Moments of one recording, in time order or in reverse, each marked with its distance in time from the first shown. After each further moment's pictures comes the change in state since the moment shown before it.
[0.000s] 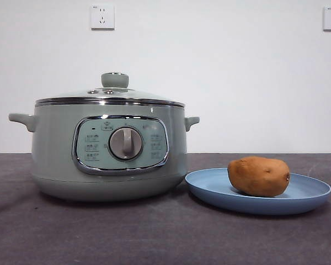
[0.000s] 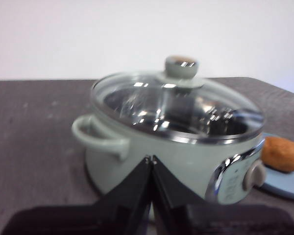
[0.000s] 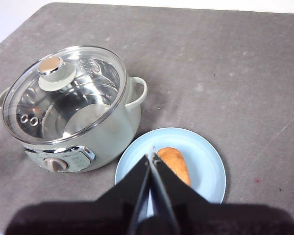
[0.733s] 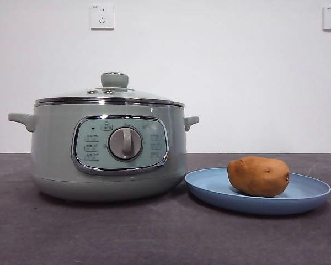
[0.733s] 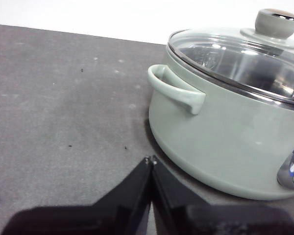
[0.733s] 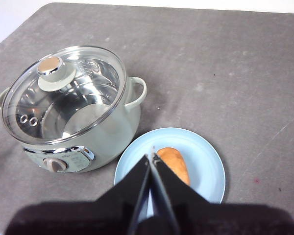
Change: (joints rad) left arm 0.002 -0.105 -0.048 -0.187 -0.238 -0.053; right arm 0.000 0.000 0.000 0.000 0.000 0.000
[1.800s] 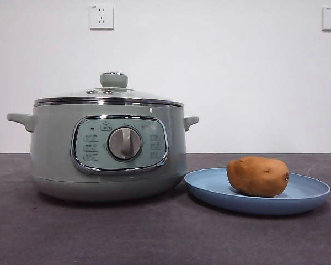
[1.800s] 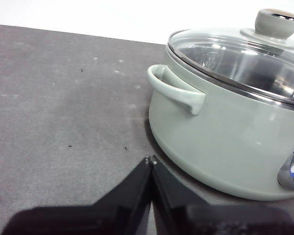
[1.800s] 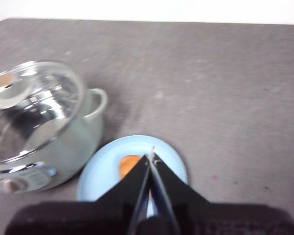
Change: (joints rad) left arm 0.000 0.000 0.000 0.000 -0.003 0.000; right arm -0.101 -0.052 -0.023 0.002 0.079 -0.006
